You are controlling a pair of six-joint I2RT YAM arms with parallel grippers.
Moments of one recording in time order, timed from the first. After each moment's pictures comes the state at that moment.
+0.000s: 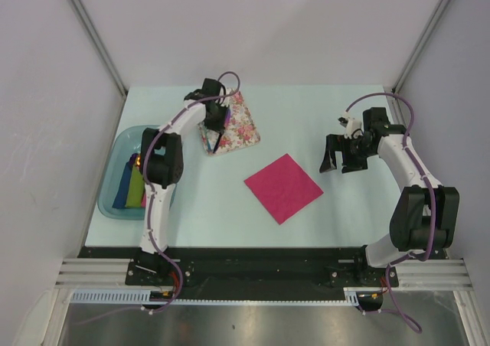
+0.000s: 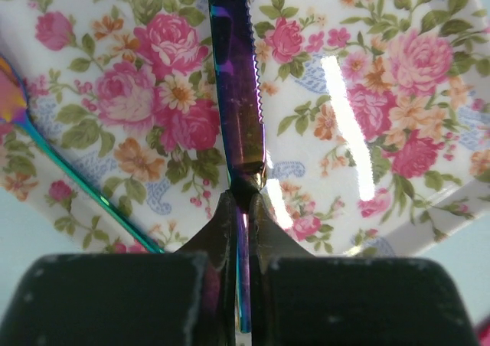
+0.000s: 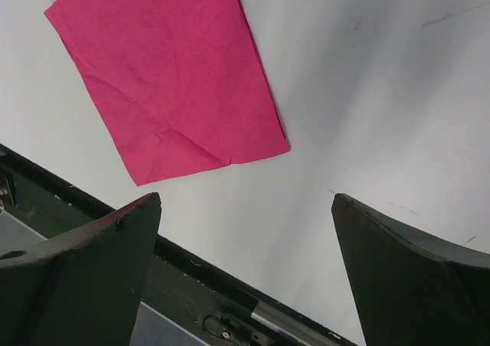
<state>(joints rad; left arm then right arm) -0.29 2.38 2.04 -0.71 0.09 0.00 -0.01 1.52 1.19 -0.88 -0.49 -0.09</state>
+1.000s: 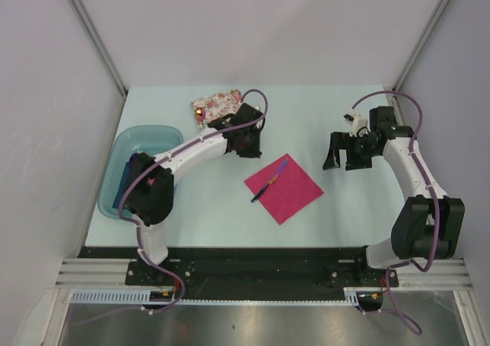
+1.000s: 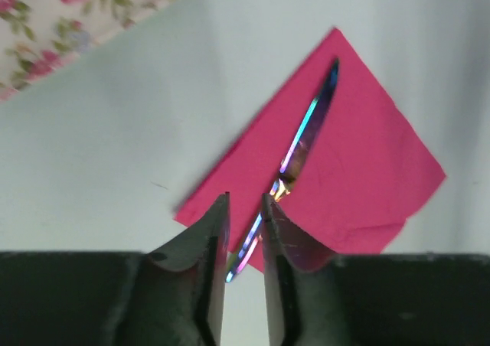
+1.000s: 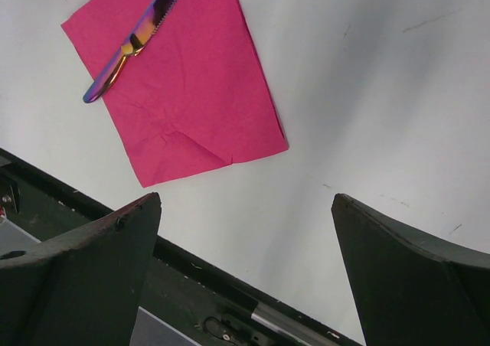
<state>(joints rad) -0.67 1.88 1.55 -0.63 -0.03 -0.55 -0.03 1.46 1.20 -0.89 -0.49 -0.08</state>
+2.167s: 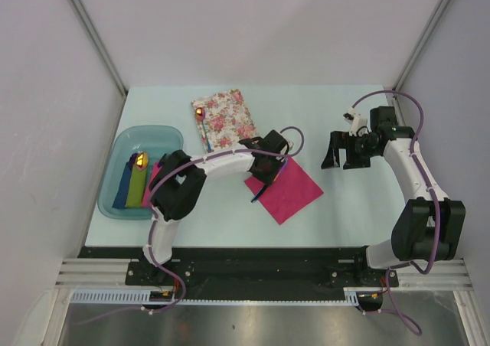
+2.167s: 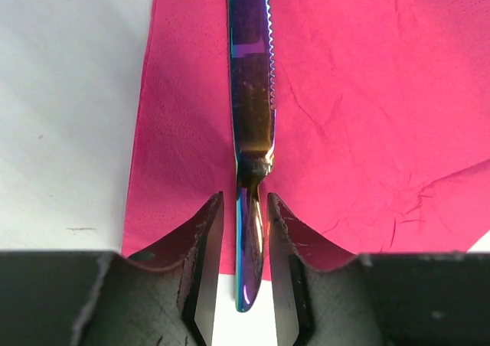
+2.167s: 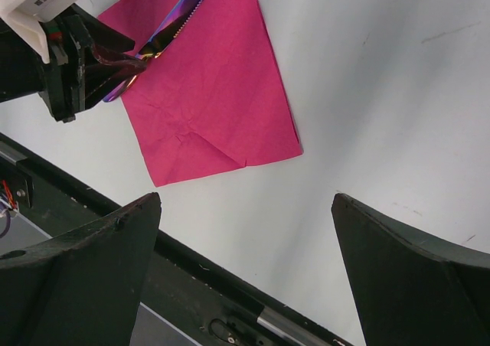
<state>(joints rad) -0.83 2.07 1.53 -0.59 -0.02 -0.19 -0.04 1.44 1.19 -0.88 -0.54 -0.08</state>
